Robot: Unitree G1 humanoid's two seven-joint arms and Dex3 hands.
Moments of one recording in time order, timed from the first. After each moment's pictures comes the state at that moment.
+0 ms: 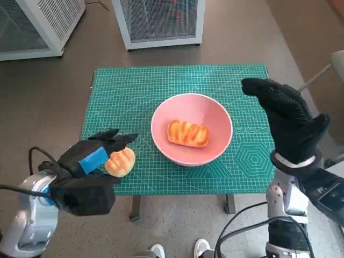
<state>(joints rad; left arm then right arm) -0.20 0.68 -0.12 -0.28 0.49 0.24 -0.59 -0.49 -0.16 -0.16 0.21 0.47 -0.60 0.61</state>
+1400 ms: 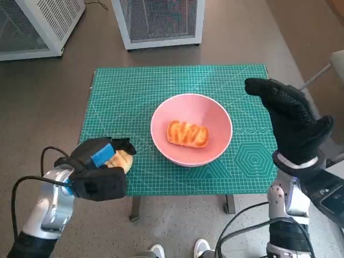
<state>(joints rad) -0.25 0.64 -0.13 -0.12 0.53 0.14 -0.44 -0.49 -0.16 -0.17 0.21 0.46 -0.61 0.62</state>
